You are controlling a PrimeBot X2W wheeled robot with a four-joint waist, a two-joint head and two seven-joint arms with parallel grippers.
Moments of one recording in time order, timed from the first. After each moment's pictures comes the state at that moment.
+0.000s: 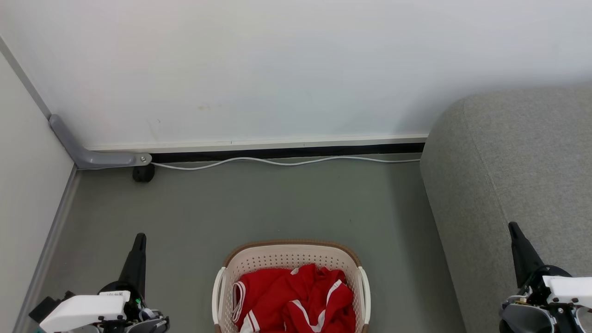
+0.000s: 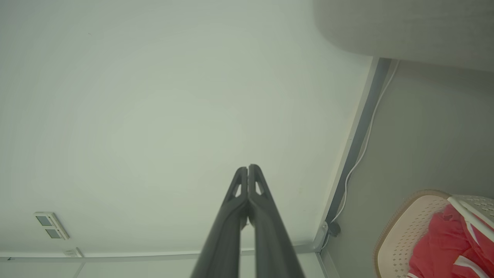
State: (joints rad) left arm -0.05 0.03 0.08 0.27 -1.61 -0.12 0.11; right arm -0.09 -0.04 -0.13 0.28 1.60 0.13 0.11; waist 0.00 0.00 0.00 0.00
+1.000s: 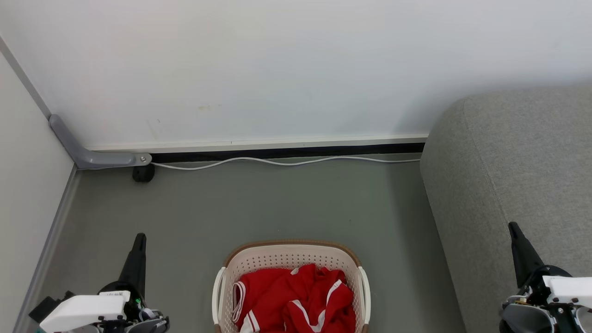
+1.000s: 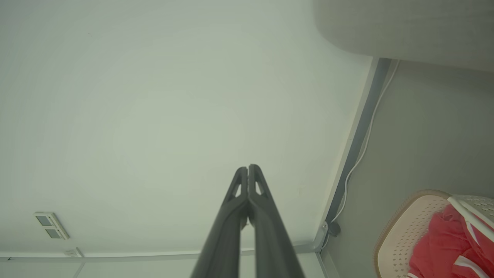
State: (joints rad) left arm -0.05 0.03 0.08 0.27 -1.61 -0.12 0.11; right arm -0.09 -0.04 -0.13 0.28 1.60 0.13 0.11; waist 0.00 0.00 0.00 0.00
